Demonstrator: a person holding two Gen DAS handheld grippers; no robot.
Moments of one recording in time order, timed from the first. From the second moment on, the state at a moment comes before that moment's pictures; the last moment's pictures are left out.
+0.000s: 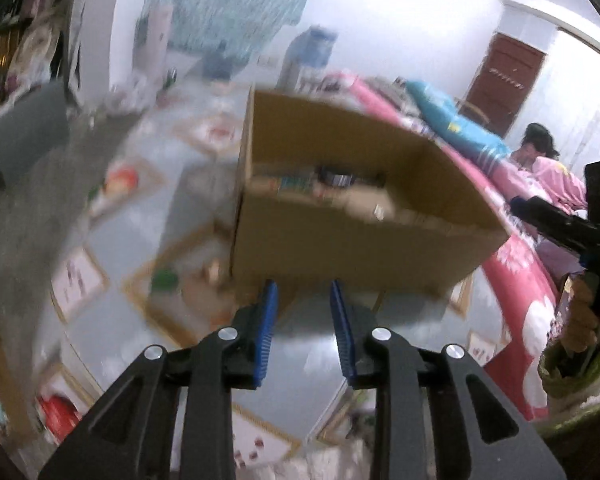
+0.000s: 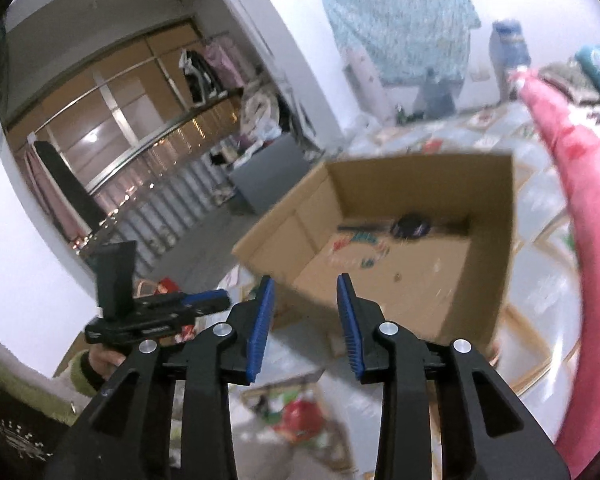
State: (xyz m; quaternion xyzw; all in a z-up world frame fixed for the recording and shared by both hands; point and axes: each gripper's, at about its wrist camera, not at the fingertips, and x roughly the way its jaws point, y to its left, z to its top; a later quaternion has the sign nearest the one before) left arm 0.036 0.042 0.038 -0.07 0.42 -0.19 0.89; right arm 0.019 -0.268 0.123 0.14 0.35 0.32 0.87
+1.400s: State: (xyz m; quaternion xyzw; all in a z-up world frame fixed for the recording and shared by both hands) left arm 0.046 -0.046 -0.008 -0.01 0.47 -0.19 0.86; right arm 0.030 -0.219 0.029 0.10 0.50 0.24 0.83
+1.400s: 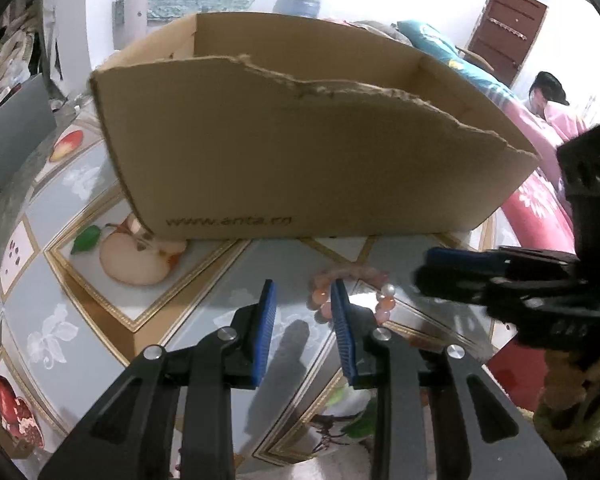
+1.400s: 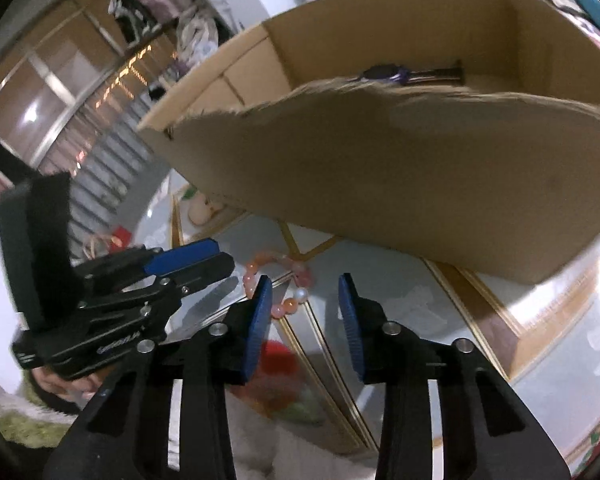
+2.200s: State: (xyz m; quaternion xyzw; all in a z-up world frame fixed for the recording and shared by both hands) left arm 0.054 -0.065 -0.016 0.02 0.49 -0.21 0.85; right arm 0.035 -0.234 0.021 0.10 0.52 0.19 0.82
